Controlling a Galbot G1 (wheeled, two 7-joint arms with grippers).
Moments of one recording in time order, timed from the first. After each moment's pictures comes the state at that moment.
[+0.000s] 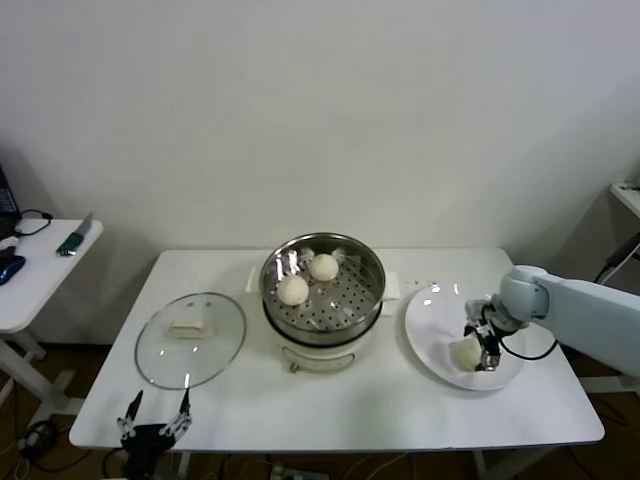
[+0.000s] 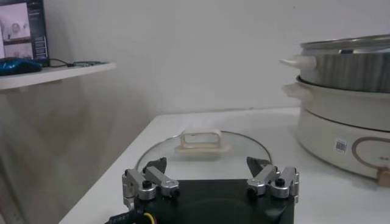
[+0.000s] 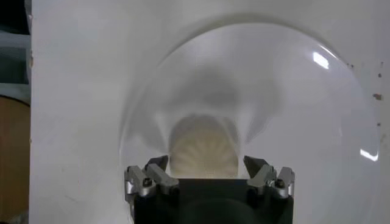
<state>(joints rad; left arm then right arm) 1.74 -1.46 -0.73 -1.91 -0.13 -0.07 0.02 0.22 0.63 -1.31 1.27 0.18 -0.29 -0.88</state>
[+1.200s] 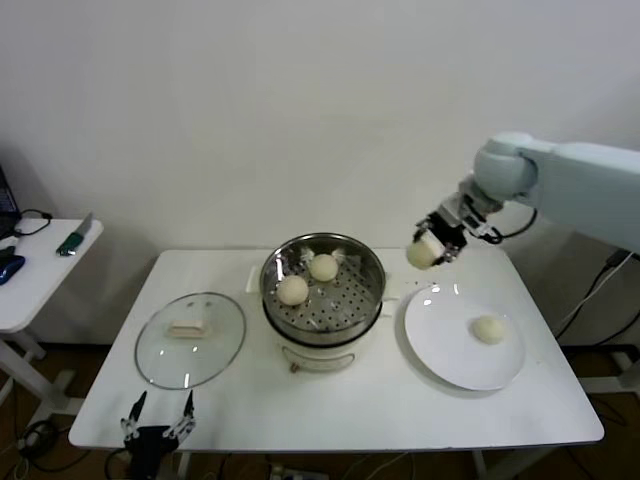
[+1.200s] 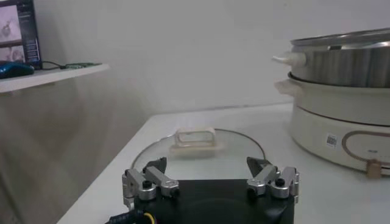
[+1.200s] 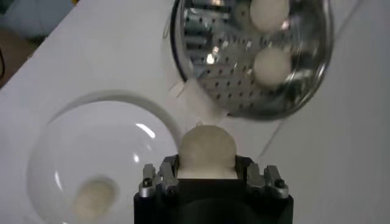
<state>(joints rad) 1.76 -1.46 -0.72 -1.92 -0.10 -0.06 0.02 0.94 0.89 -1.60 1.43 0.26 0.16 -0.99</state>
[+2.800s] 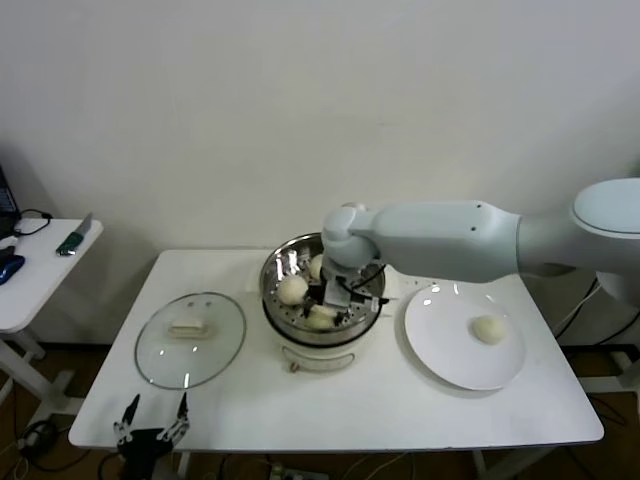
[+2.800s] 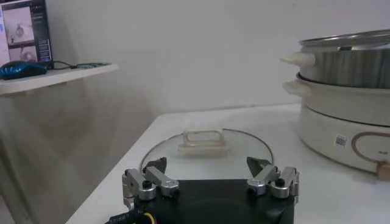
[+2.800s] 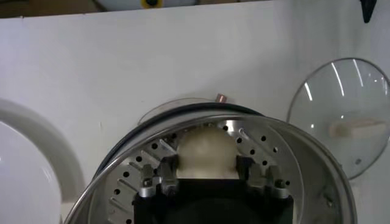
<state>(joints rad) 1.77 -1.48 -0.74 -1.93 -0.10 -0.06 0.02 0.64 1.25 -1.53 1.39 -0.05 0.31 -0.89</state>
